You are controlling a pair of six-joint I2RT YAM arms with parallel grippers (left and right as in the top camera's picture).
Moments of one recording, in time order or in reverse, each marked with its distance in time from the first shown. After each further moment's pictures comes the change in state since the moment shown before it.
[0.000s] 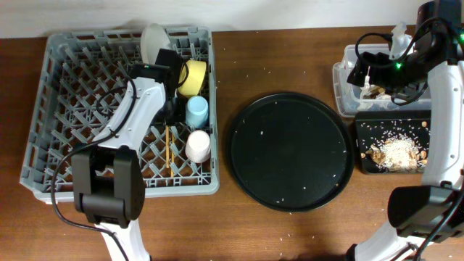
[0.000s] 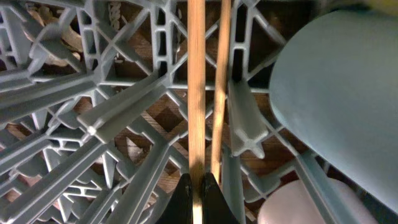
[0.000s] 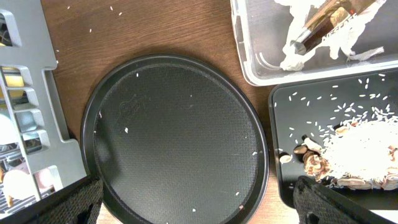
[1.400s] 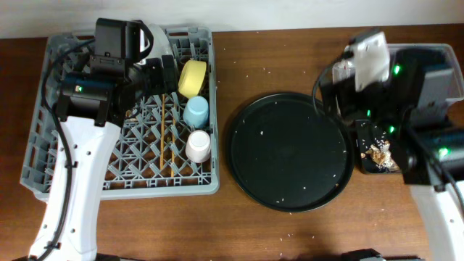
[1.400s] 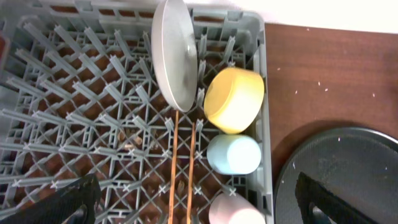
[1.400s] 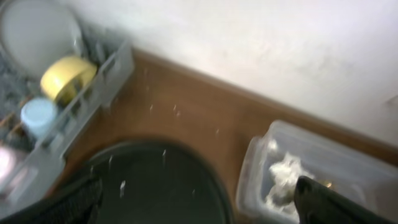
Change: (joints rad) left arm 0.006 -0.455 0.163 0.026 0.032 -0.007; right arm 0.327 -0.680 -0.669 0.747 0.157 -0.303
